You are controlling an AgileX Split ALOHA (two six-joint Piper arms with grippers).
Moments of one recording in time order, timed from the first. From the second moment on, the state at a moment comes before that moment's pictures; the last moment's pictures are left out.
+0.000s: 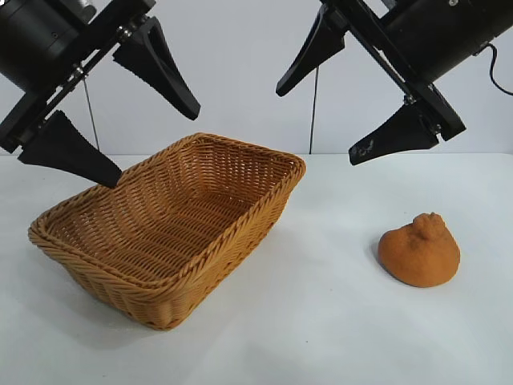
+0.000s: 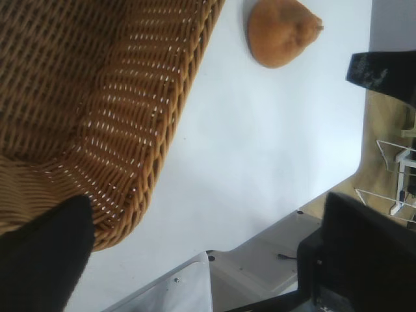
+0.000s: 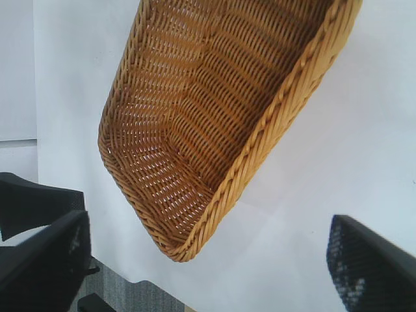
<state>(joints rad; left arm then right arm) -0.27 1.64 -1.12 -0.83 0.89 0.18 0.27 1.66 -1.14 0.84 0.84 -0.26</state>
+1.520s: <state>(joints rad) -0.22 1.64 -1.16 -0.59 0.95 -0.12 0.27 1.66 -1.14 0.84 0.83 -0.25</state>
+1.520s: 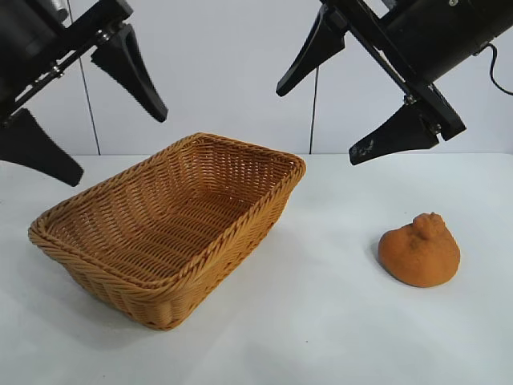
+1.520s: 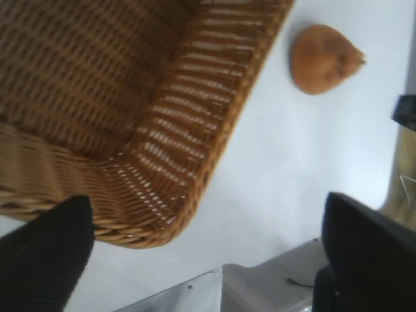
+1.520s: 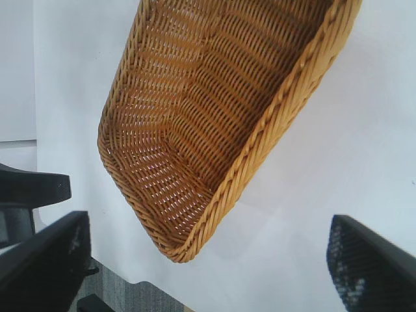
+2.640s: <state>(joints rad) -0.38 1.62 -0.93 -0.28 0.61 -1.02 0.27 1.66 -1.14 0.84 0.83 -0.25</state>
